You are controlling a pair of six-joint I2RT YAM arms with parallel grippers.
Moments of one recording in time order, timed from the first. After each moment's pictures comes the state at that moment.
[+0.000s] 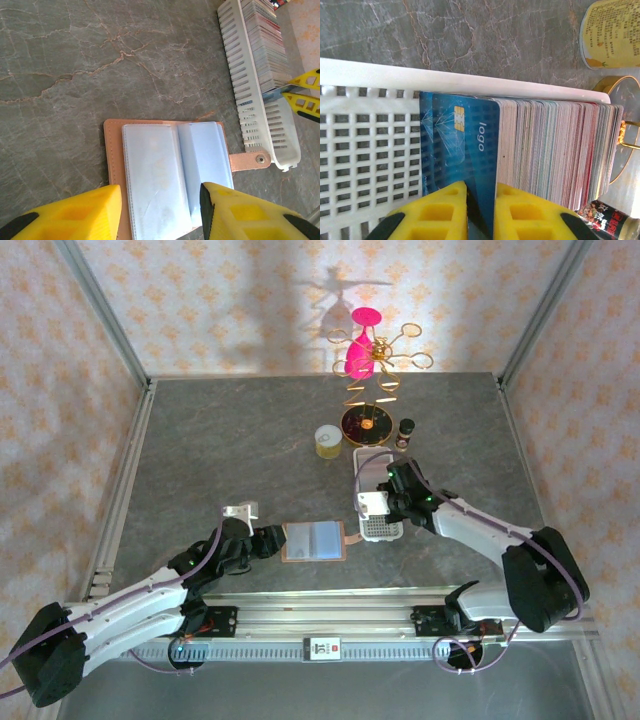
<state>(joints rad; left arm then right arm) -0.72 0.77 0.20 -0.03 -0.05 -0.91 0.50 1.31 0.66 -0.24 -0.02 -1.28</state>
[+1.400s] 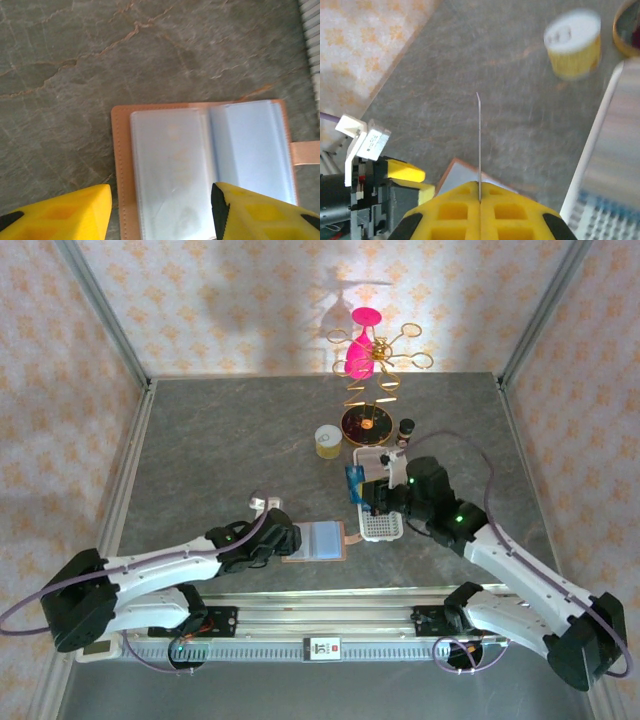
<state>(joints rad) -0.89 1.17 0.52 -0.33 -0.26 -0.91 0.61 0.95 0.67 -0.25 -0.26 0.50</state>
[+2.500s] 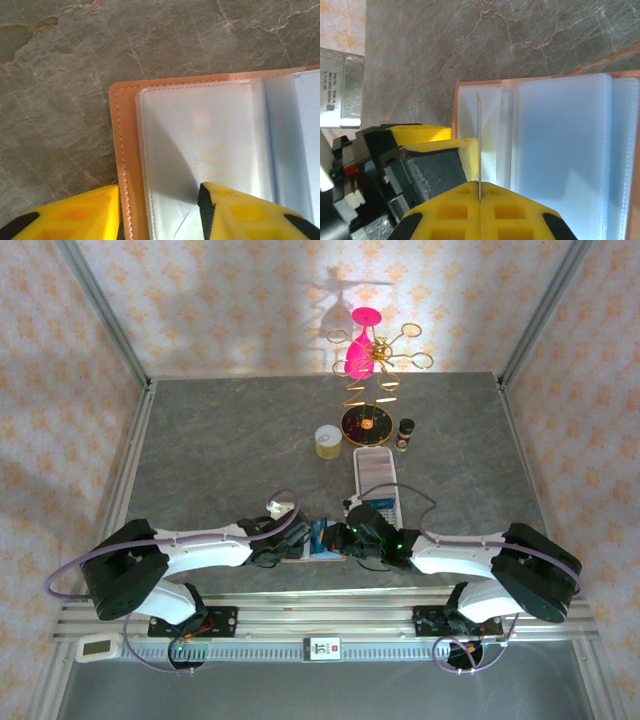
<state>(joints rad) -0.91 1.42 0.62 -0.38 -0.27 -0.89 0.98 1.36 0.49 0.23 -0.10 1.09</state>
